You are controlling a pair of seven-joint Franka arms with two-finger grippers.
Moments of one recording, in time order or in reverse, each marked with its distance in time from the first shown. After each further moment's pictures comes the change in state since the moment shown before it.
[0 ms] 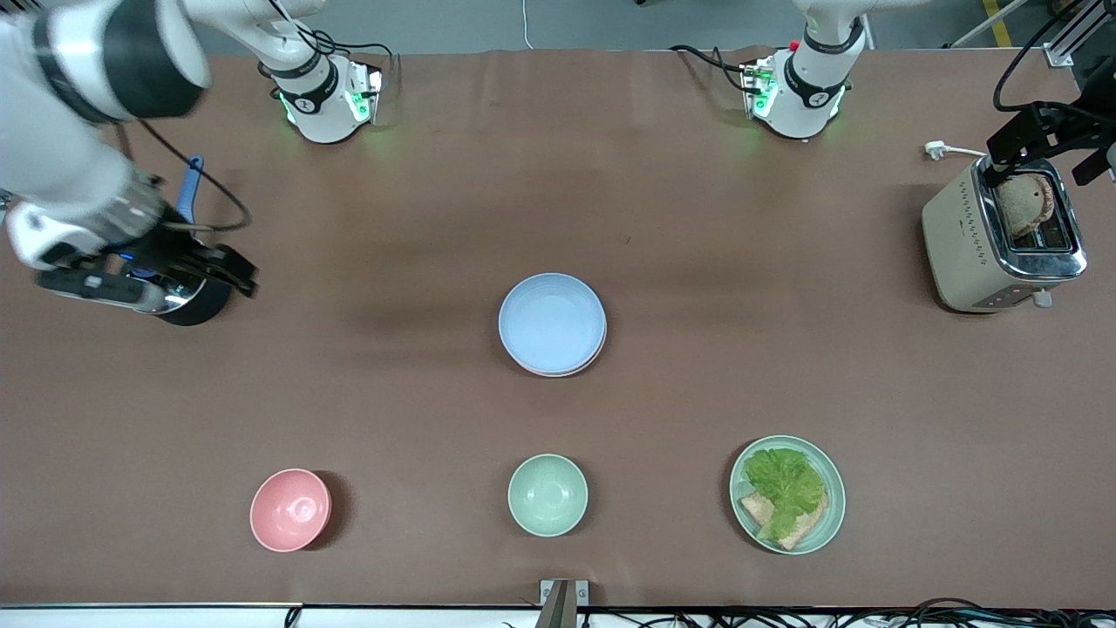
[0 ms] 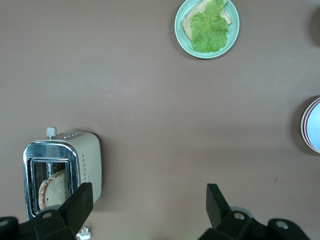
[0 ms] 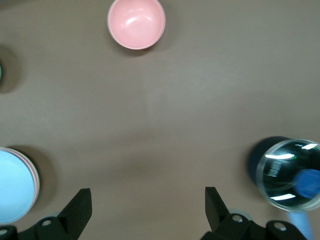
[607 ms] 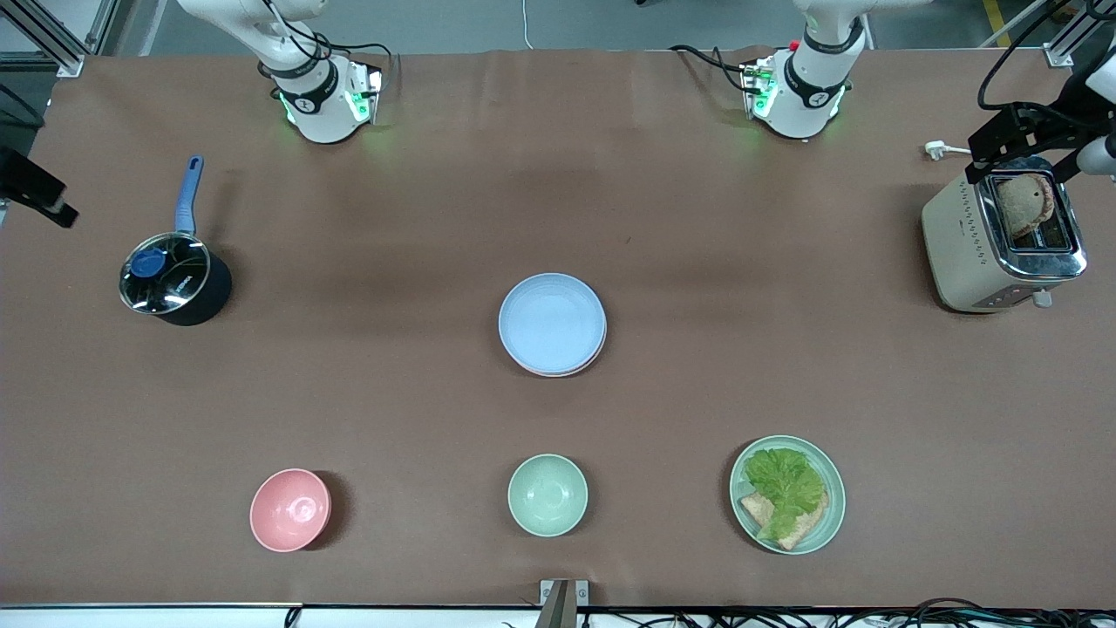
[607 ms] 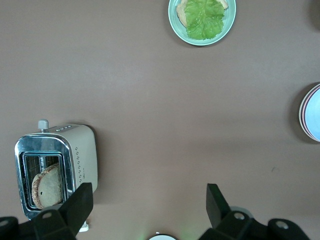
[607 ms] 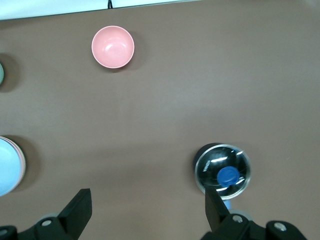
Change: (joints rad) left arm -0.006 0.000 -0.011 -0.019 -0.008 -0.019 -0.001; right arm -0.051 -0.002 -0.093 0.308 -0.031 -0.270 -0.214
